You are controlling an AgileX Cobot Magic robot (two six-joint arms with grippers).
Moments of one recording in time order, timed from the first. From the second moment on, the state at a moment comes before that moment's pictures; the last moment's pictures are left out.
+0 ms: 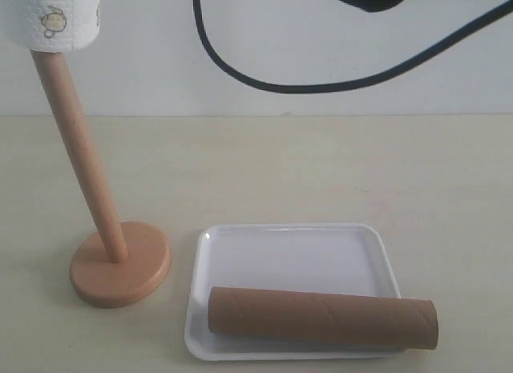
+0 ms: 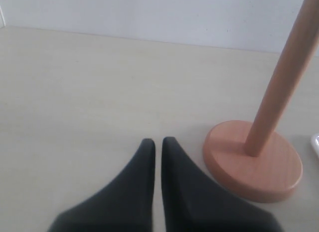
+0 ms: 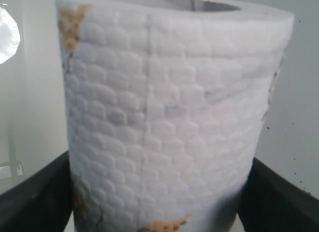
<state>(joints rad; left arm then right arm) 0.06 0.00 0.00 -0.05 0.36 -0.05 0.87 1.62 -1.47 -0.38 -0.38 0.41</state>
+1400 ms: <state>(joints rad) 0.06 0.00 0.00 -0.05 0.36 -0.05 0.92 1.87 -1.47 -0.40 -0.30 0.33</state>
